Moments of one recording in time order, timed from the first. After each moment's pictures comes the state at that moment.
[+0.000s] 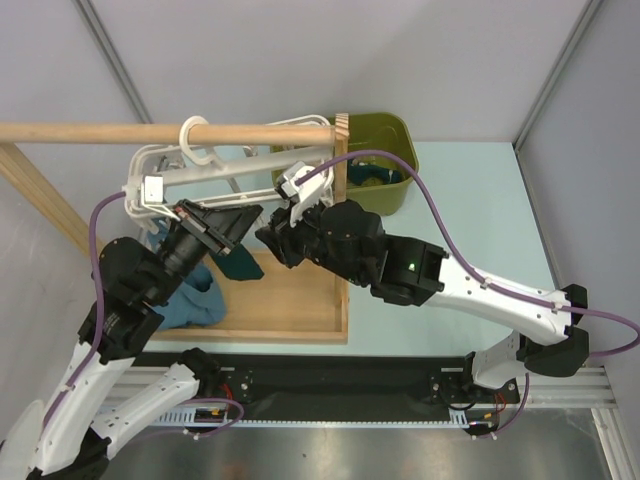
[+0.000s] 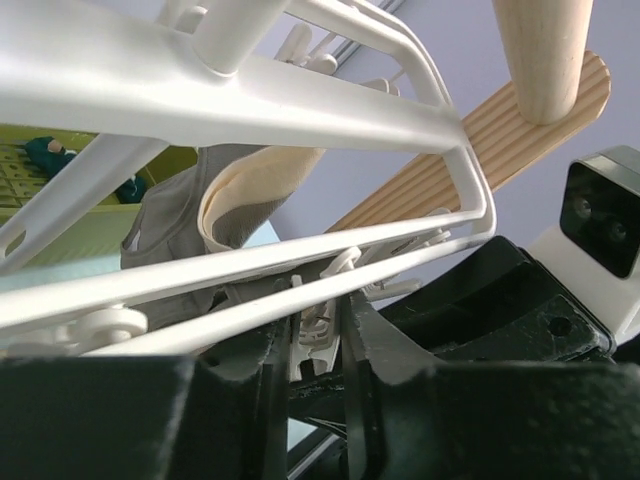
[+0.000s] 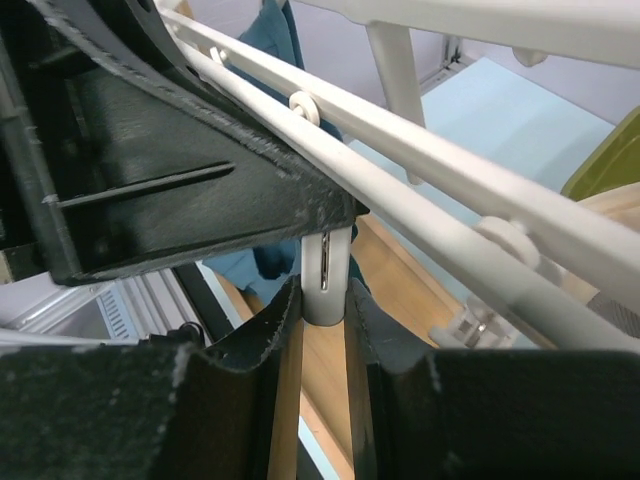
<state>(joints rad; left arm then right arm) -0.62 0.65 1.10 -0.29 0.01 -0.82 1.29 1.48 1.70 -0.33 0.32 0.20</state>
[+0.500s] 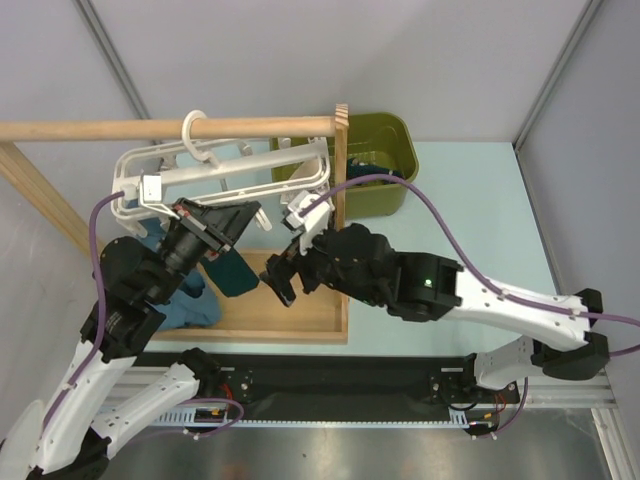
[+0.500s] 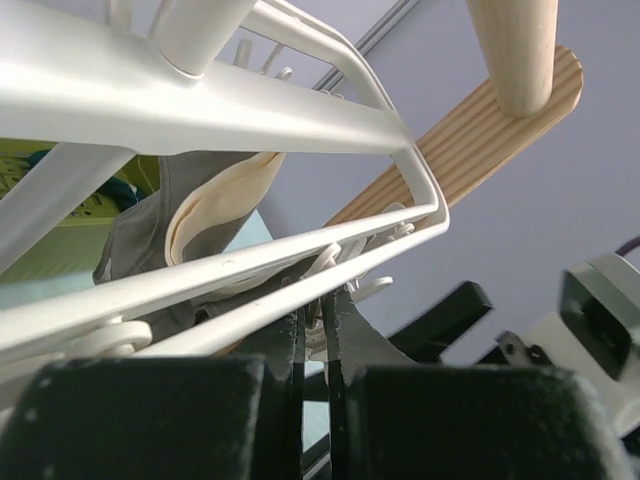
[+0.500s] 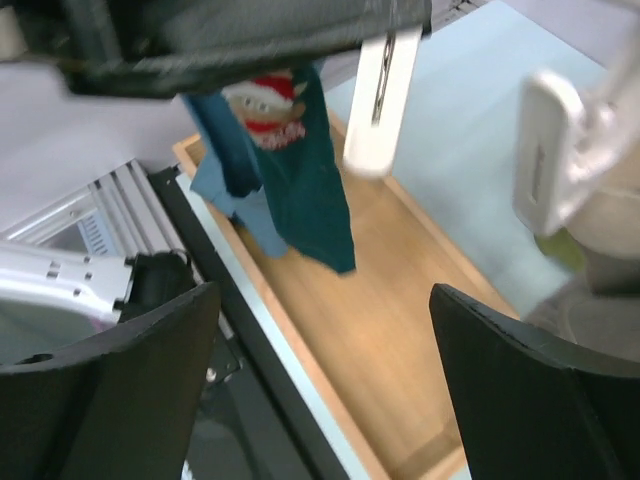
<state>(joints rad) -0.62 0.66 1.09 -0.27 -0.01 -0.82 1.36 1.41 1.62 -0.44 0.34 0.19</state>
